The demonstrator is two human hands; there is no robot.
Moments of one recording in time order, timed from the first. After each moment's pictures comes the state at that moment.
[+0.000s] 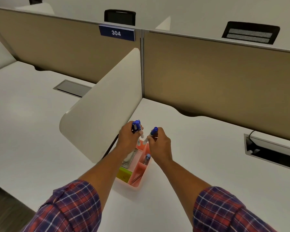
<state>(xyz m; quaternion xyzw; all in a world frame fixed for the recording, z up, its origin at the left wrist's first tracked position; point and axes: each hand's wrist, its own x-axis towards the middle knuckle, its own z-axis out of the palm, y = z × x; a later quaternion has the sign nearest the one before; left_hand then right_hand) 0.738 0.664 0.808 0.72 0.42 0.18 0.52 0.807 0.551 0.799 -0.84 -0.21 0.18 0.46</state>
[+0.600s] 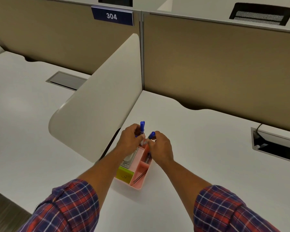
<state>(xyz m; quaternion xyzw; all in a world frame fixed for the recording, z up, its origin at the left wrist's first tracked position) 0.741 0.689 0.759 0.80 0.37 0.08 0.46 0.819 0.569 0.744 -0.88 -0.23 0.21 0.36</state>
